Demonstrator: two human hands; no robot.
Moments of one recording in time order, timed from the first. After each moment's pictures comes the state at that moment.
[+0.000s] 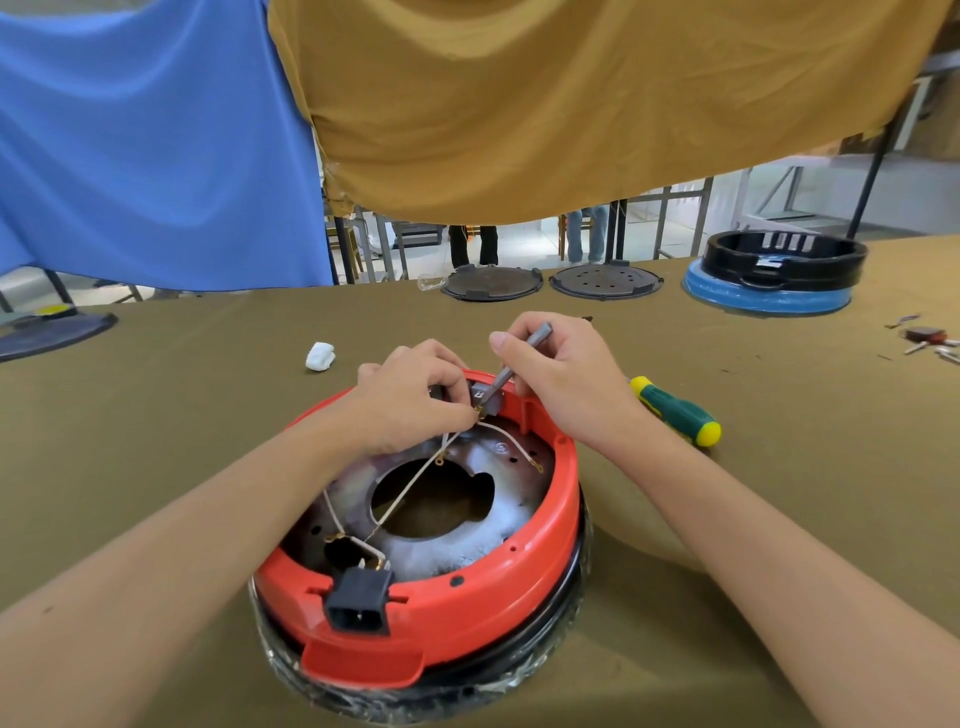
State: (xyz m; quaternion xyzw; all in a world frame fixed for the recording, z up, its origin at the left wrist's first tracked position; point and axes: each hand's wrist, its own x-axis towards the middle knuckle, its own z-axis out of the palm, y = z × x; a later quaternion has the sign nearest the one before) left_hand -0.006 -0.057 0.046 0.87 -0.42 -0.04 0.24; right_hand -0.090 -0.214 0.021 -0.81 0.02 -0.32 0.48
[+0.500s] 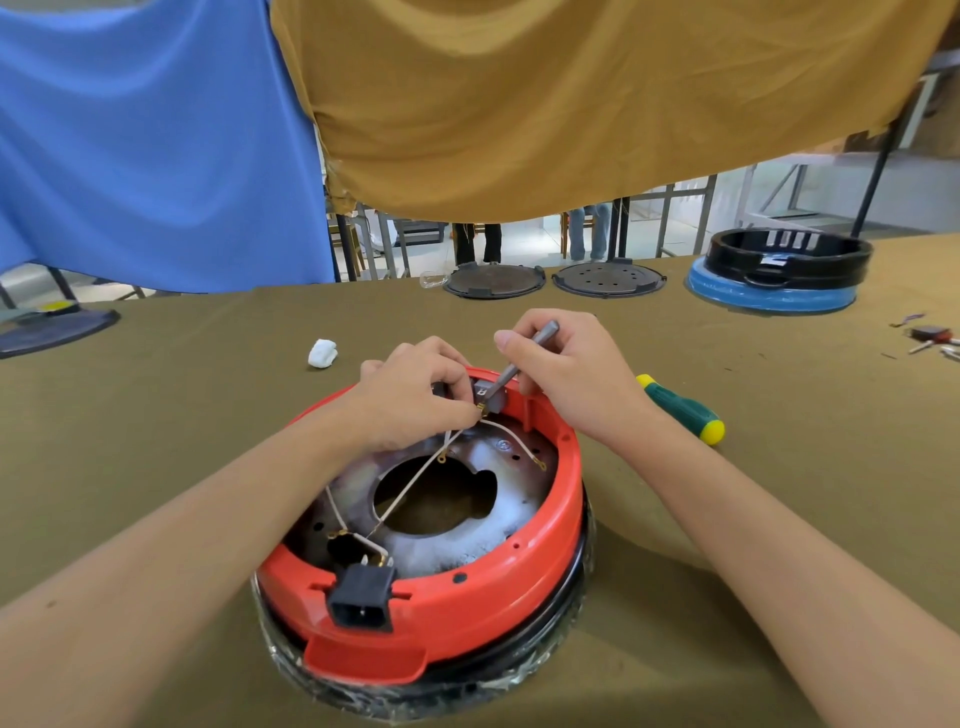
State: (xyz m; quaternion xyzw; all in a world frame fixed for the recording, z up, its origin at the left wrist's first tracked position) left_hand -0.006 -0.057 0.046 0.87 -0.43 -0.03 0.23; right_hand -0.091 -0.216 0.023 -0.82 0.02 -0.32 0.47
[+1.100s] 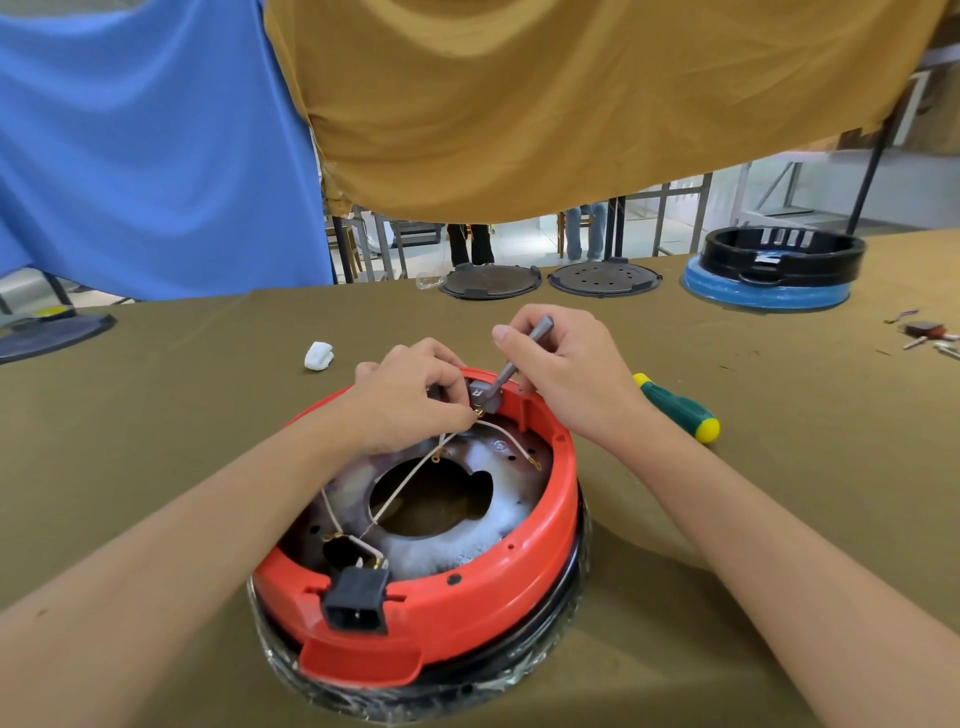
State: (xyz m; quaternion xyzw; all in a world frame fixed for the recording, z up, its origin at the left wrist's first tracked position) left_hand -0.005 -0.057 0.045 0.87 -0.43 -0.03 0.23; right_hand -0.093 -0.216 0.023 -0.83 0.03 -0.35 0.44
